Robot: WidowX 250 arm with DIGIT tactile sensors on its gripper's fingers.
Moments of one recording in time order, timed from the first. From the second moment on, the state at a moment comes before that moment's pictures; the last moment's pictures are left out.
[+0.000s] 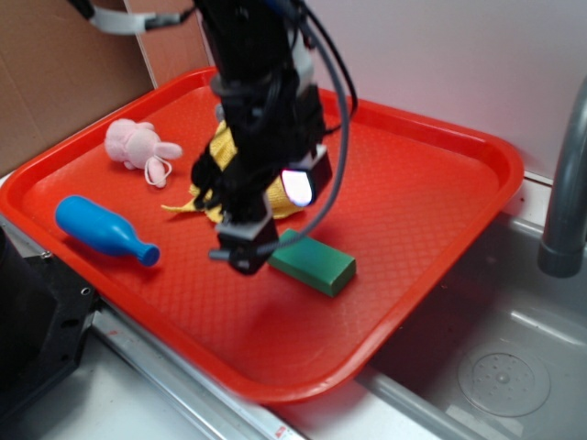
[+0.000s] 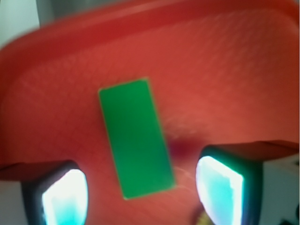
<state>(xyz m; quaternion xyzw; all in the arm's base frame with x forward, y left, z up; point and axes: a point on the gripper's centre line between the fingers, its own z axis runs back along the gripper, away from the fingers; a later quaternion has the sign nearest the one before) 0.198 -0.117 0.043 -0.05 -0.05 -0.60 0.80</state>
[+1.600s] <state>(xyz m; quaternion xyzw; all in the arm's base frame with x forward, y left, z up) 0.213 -0.061 0.119 0.01 -0.02 -0.27 0.96</state>
